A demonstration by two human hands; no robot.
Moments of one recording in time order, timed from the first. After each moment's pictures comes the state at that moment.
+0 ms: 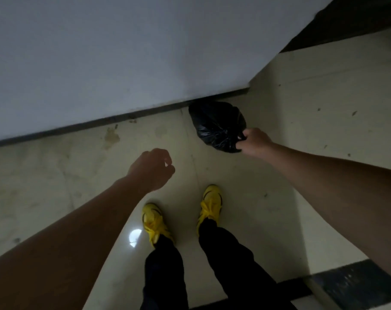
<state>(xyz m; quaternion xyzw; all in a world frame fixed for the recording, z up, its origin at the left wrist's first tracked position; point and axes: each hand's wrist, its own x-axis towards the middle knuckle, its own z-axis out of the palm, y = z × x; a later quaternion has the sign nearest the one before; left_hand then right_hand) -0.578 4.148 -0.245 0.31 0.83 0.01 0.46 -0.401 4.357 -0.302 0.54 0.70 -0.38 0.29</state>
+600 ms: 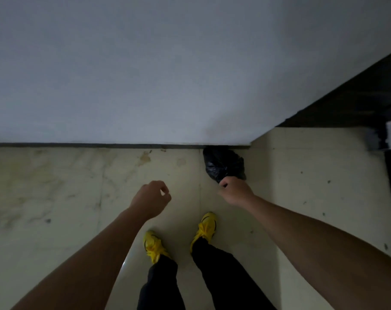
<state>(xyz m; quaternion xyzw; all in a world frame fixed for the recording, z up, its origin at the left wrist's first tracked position) -0.568 4.061 -0.074 0.18 0.88 0.12 0.43 -0.430 4.264 -0.112 0.39 0.78 -0.35 0.34</state>
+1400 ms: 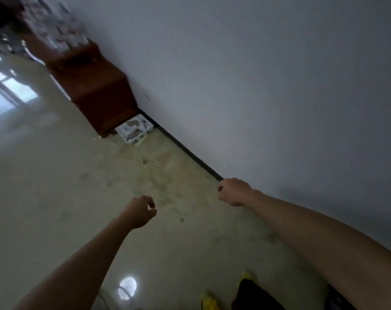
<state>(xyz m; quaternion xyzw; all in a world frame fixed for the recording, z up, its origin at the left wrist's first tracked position) -0.657 3.451 0.178 -0.15 0.93 0.18 0.28 -0.748 3.731 0.166 -0.12 0.92 -0.12 0.35</state>
